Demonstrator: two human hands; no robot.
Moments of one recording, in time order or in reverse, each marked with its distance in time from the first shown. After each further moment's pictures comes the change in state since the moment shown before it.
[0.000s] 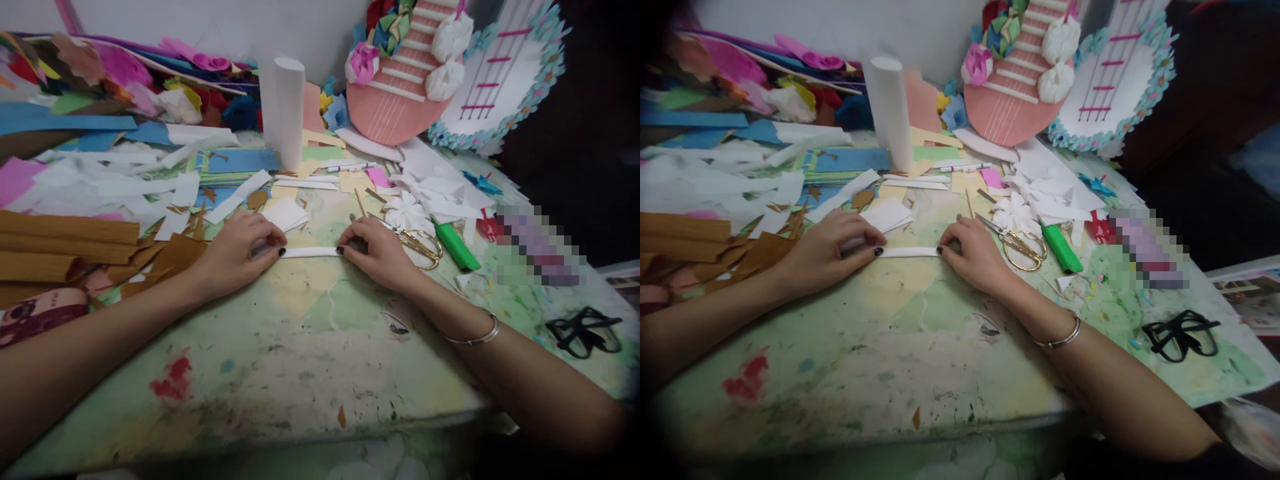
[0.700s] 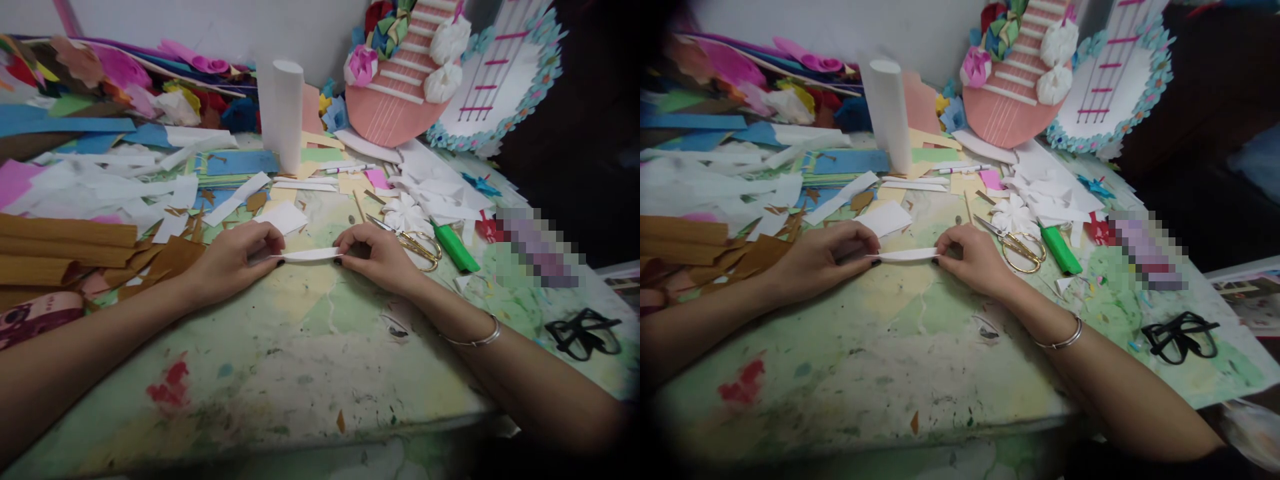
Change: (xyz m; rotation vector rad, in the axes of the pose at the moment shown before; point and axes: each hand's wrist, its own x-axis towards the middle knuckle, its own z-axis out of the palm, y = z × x) left_hand -0.005 0.007 -0.004 -0.143 -0.020 -0.045; right_hand -0.005 0.000 -0.005 0.243 -0.036 0.003
